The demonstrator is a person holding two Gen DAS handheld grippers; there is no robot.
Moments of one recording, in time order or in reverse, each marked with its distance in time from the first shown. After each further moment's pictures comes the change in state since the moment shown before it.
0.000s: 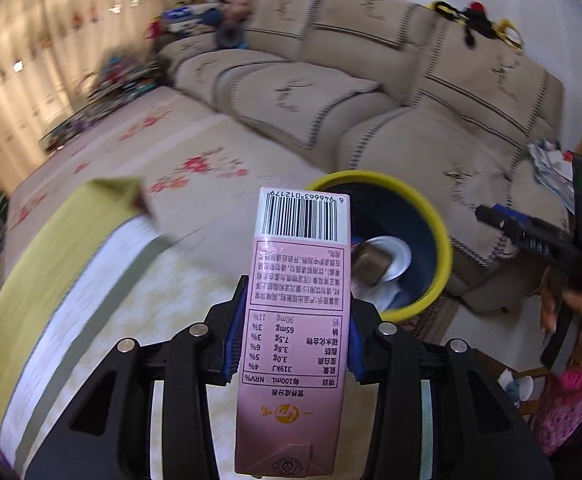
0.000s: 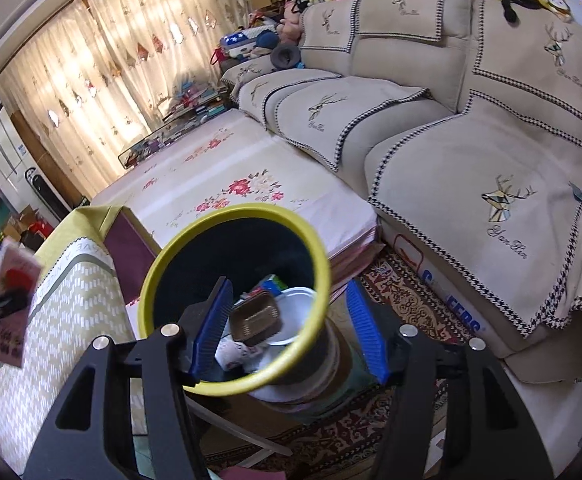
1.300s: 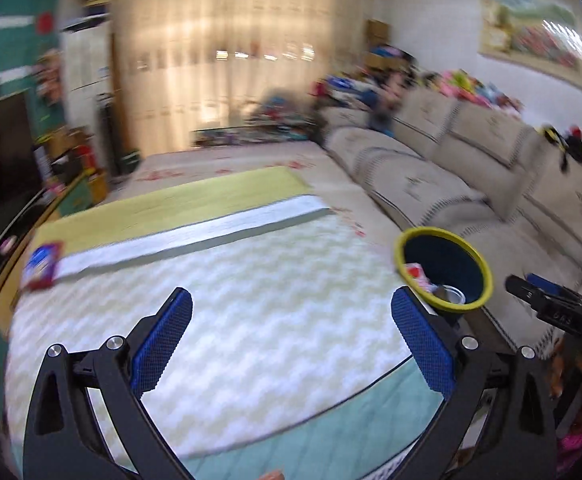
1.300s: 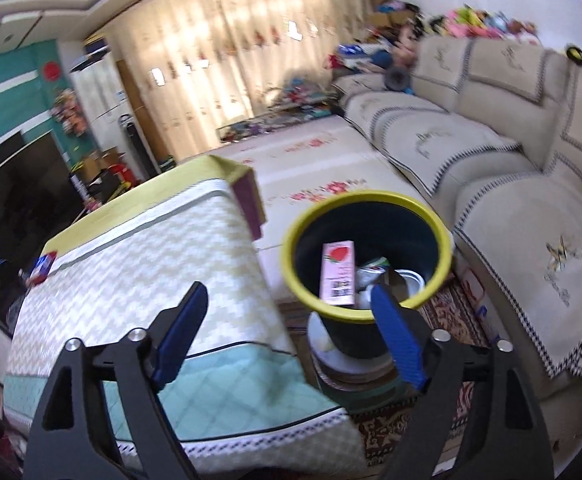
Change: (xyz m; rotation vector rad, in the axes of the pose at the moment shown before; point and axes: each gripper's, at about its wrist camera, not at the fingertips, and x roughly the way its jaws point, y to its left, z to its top) left arm -0.201 0.019 -0.218 -0.470 -0.352 0.427; right arm -0.095 0.110 -0.080 -0.321 -0.043 0.277
